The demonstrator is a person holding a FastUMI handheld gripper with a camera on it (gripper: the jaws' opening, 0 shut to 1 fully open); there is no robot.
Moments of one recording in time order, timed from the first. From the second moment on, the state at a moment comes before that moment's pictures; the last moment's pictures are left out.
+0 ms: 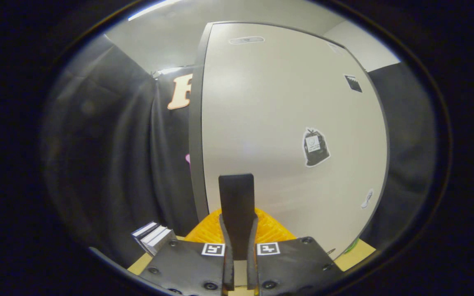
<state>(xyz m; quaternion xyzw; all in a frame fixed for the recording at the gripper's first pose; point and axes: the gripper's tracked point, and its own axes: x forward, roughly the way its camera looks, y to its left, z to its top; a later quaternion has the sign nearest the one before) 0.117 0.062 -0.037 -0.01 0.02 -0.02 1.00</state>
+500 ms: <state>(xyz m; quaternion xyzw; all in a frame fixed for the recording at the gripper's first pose) 0.029 0.042 -0.030 0.00 0.03 0.05 1.00</state>
